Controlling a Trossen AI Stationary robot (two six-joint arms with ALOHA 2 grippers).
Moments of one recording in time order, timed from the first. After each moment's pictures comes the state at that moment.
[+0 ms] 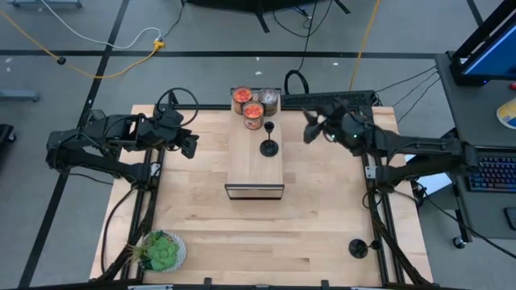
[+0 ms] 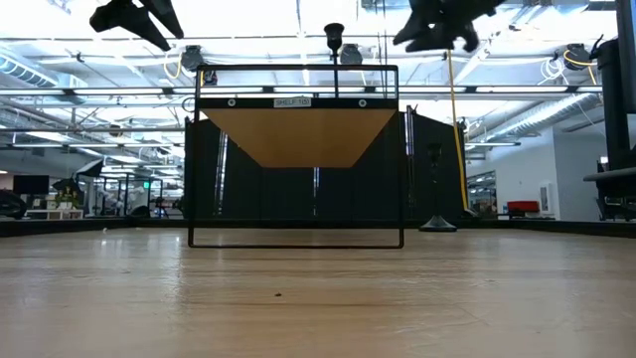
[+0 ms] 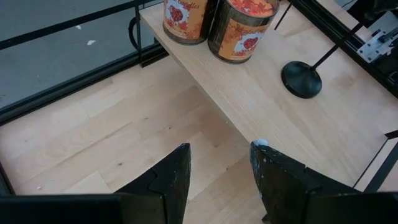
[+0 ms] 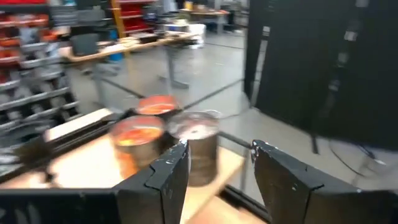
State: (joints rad) left arm 0.07 0.97 1.24 -1.10 -0.42 -0.76; right arm -0.17 1.03 0.89 -0.02 0.67 0.17
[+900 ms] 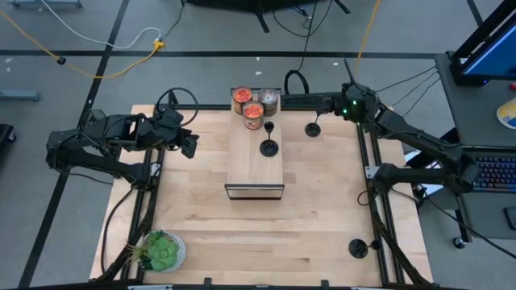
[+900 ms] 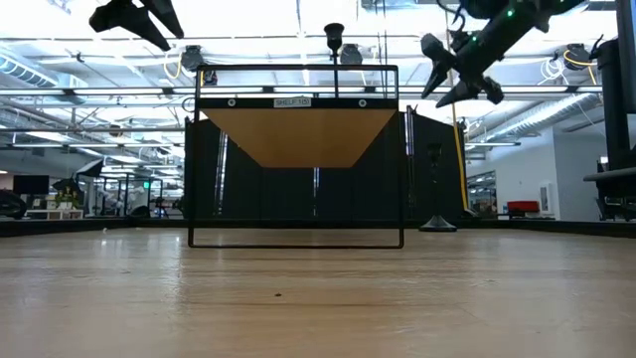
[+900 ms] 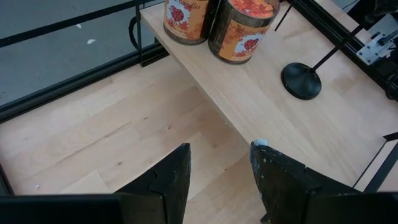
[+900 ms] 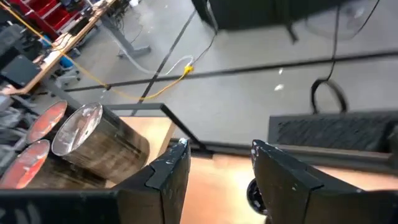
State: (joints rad) left arm 0.07 0.97 1.24 -1.09 -0.42 -0.77; right arm -0.68 1.03 0.89 -0.29 0.24 0.66
